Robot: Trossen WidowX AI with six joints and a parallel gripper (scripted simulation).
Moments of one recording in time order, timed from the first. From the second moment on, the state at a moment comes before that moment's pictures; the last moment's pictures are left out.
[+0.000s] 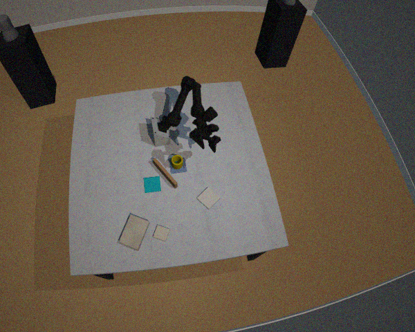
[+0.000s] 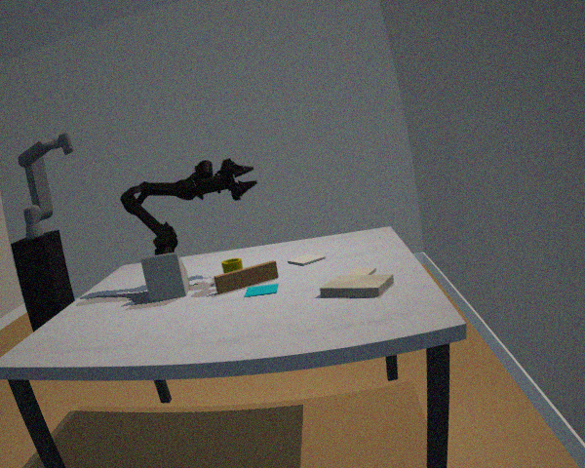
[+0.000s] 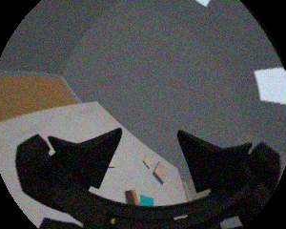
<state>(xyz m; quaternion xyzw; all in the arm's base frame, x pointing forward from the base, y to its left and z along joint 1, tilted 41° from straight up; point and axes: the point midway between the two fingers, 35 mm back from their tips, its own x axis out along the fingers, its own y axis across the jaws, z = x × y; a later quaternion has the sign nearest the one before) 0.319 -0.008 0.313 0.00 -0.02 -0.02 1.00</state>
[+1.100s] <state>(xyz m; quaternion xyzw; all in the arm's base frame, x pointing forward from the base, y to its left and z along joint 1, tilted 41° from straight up) 0.209 0.008 0.048 0.57 0.68 -0.14 0.44</state>
